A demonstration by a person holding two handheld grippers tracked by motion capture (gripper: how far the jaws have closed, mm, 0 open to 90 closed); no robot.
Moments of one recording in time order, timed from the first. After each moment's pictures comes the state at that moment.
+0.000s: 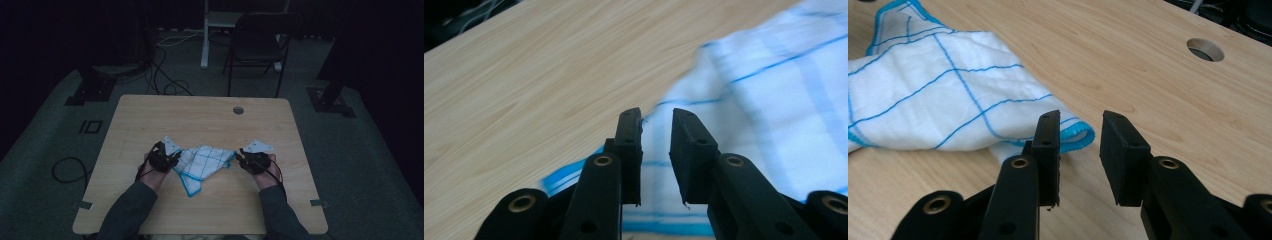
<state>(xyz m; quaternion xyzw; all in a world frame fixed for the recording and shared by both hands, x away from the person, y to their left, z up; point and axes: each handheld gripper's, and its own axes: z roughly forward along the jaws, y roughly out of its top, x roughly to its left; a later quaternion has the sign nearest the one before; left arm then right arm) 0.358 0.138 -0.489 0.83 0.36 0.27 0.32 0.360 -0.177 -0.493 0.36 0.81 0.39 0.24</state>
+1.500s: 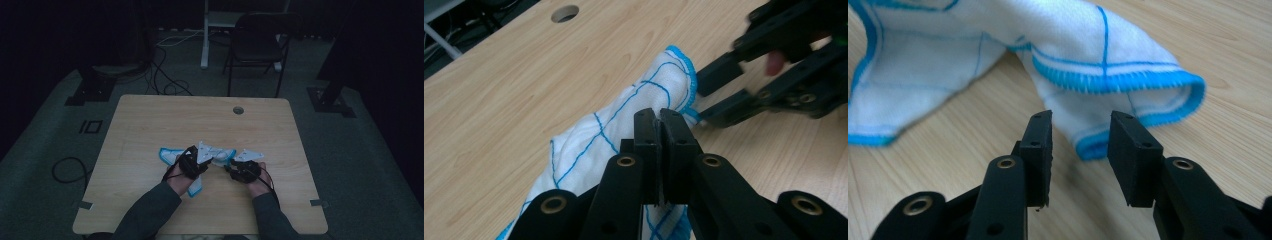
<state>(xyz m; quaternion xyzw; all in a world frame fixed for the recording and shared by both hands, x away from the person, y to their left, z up) 0.336 0.058 -0.466 0.86 0.26 0.23 0.36 0.353 -0.155 -0.527 0.35 0.83 0.41 0.16</state>
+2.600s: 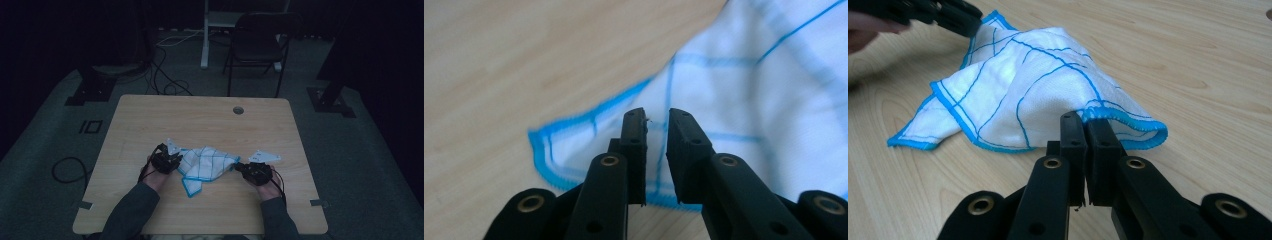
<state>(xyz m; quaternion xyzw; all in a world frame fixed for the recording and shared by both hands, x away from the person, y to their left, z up) 0.371 0.145 -0.515 0.84 0.40 0.23 0.30 0.334 -0.188 -0.509 0.36 0.80 0.46 0.14</state>
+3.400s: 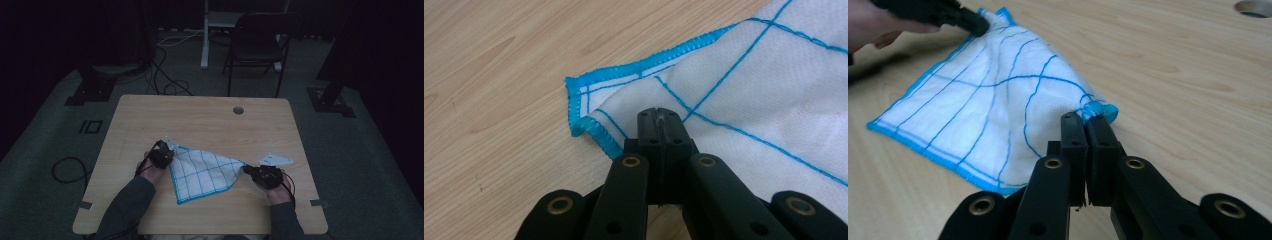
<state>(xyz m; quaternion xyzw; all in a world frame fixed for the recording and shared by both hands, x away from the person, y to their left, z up) 0.397 0.157 -0.527 0.85 0.40 0.25 0.22 0.319 -0.214 -0.500 0.38 0.79 0.46 0.14</state>
